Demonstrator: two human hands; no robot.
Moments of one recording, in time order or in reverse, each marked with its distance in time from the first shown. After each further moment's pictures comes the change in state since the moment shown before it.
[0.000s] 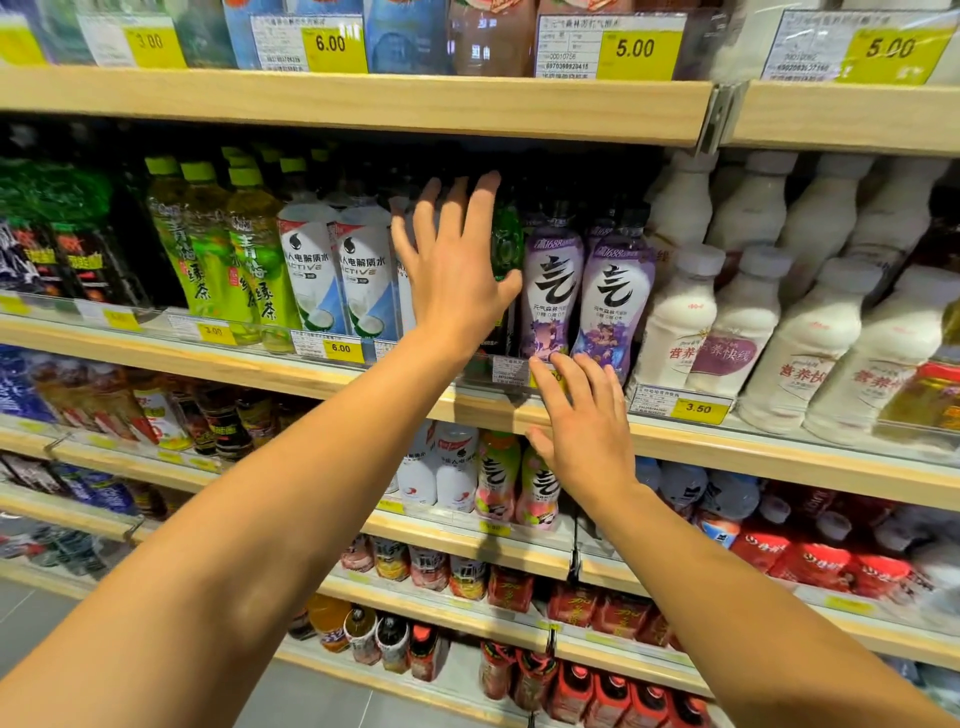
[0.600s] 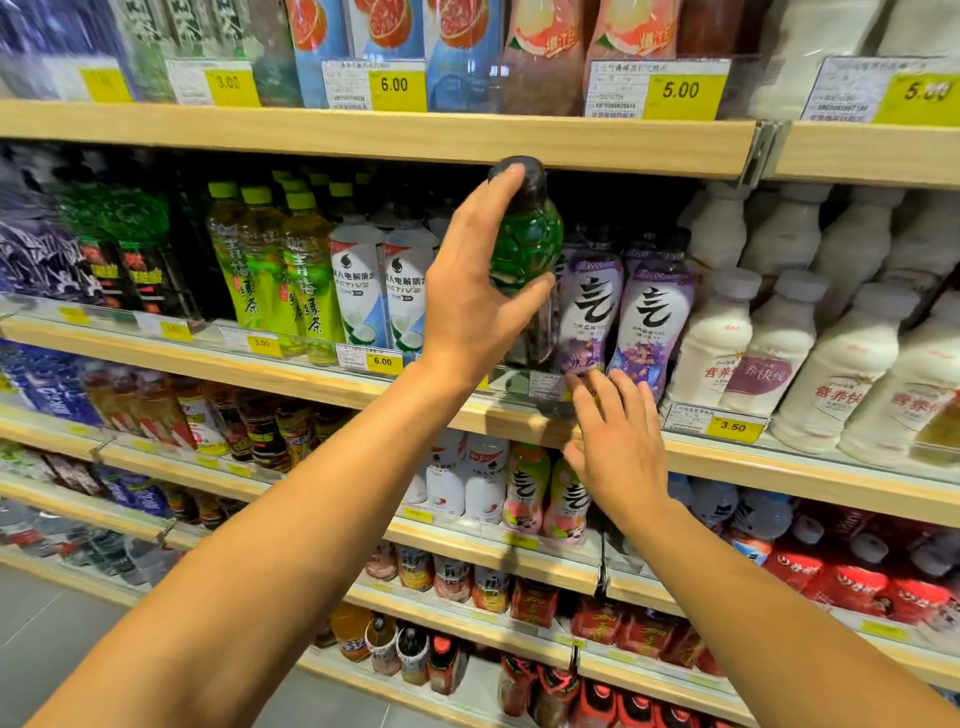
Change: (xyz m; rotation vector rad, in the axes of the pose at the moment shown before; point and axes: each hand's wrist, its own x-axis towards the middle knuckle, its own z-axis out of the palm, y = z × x) left_hand -0.017 -0.018 -0.056 -0.672 0.226 0.229; right_hand 0.003 -0.009 -0.006 -0.080 -0.018 0.036
